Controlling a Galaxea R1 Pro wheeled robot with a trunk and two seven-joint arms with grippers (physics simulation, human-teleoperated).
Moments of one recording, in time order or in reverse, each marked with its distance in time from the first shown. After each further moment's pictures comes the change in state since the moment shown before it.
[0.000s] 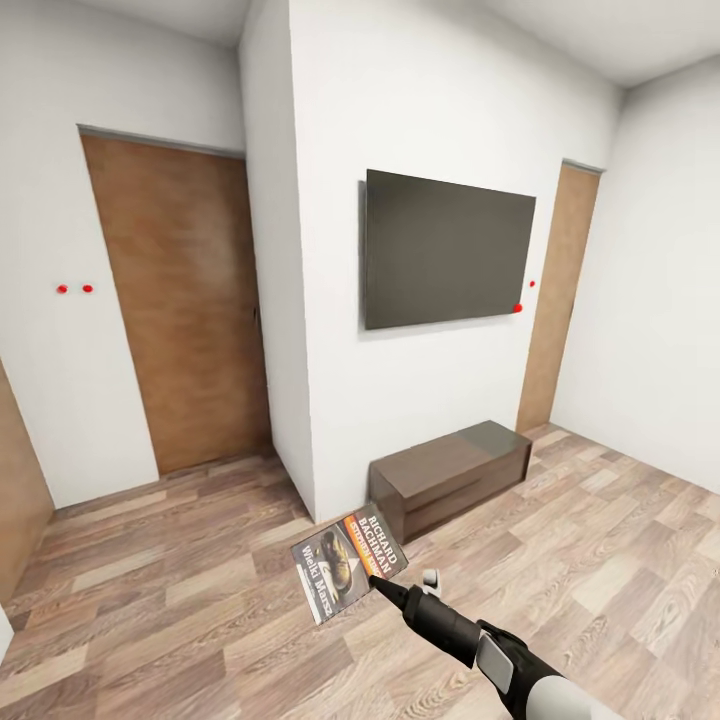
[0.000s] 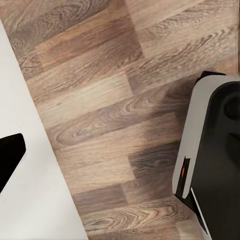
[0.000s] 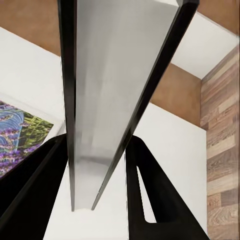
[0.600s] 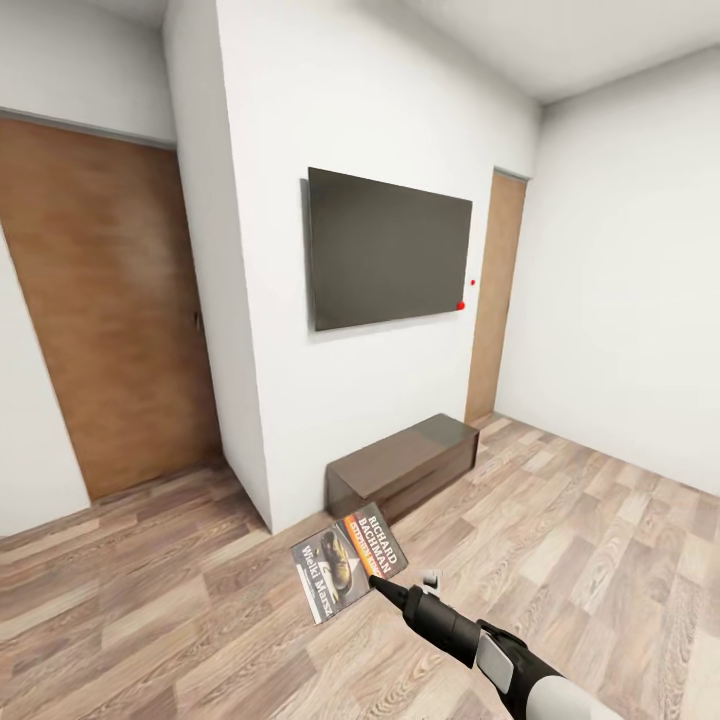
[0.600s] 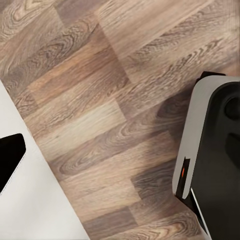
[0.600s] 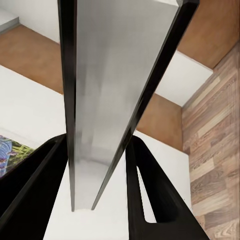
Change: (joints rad) left arm 0.000 0.000 -0.001 -0.001 0.000 0.000 0.000; right arm 0.000 0.000 -0.001 0.000 0.000 0.000 0.001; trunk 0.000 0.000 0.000
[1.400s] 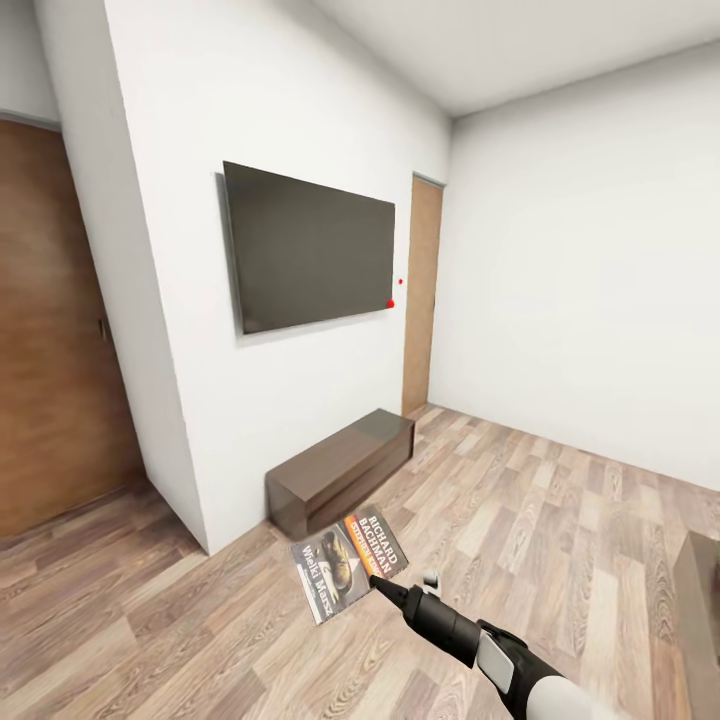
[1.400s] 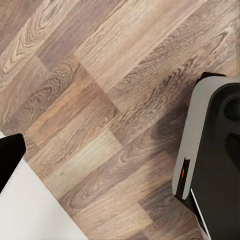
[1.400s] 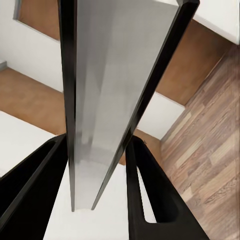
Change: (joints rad) left arm 0.000 0.000 0.001 0.000 0.002 -0.001 0.001; right arm 0.000 -0.001 -0.001 0.000 0.000 0.000 0.000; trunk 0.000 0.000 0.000
